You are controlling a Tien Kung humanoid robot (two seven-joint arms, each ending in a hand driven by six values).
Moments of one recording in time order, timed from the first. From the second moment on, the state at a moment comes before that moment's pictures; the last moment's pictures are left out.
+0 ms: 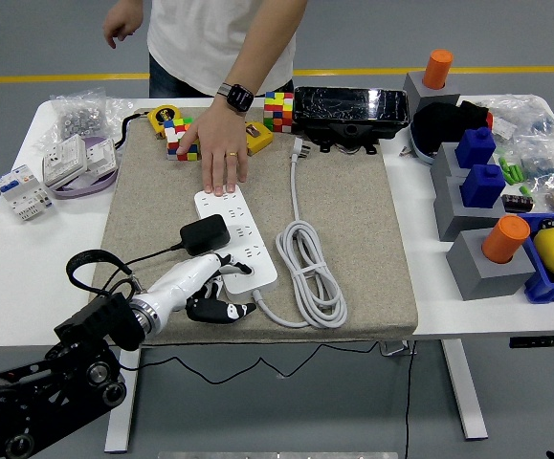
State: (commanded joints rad) left arm -0.38 0.38 -0.56 -1.47 1.63 0.20 0.36; right arm 0.01 -0.28 1.02 0.37 -0.57 -0.02 -0.13
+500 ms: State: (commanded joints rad) left arm -0.38 0.38 -0.57 -1.50 1.58 0.28 0.21; right arm 0.01 -0.28 1.02 0.37 -0.57 -0.02 -0.13
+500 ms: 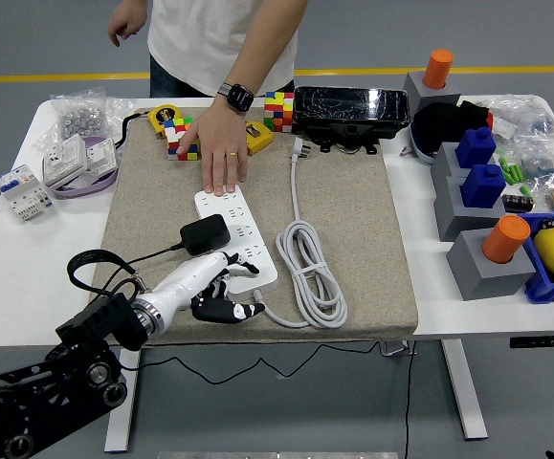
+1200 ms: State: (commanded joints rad) left arm -0.42 0.34 -0.69 -1.27 1.68 0.45 0.05; right arm 0.01 -0.28 1.02 0.37 -0.56 -0.02 -0.13
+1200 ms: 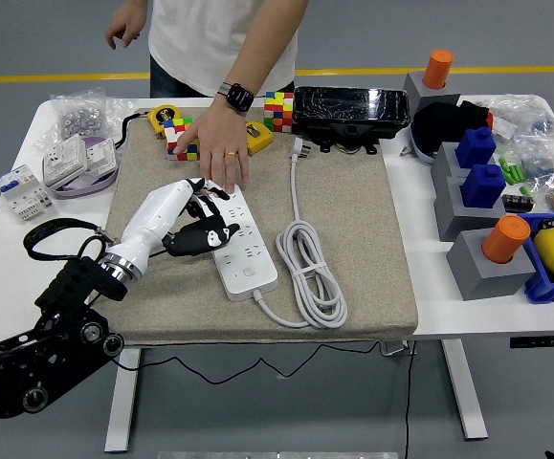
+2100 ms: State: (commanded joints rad) left arm -0.49 0.29 -0.62 -1.10 1.66 0.43 0.11; right arm 0.02 -0.28 1.00 0.37 -0.56 -0.02 -0.13
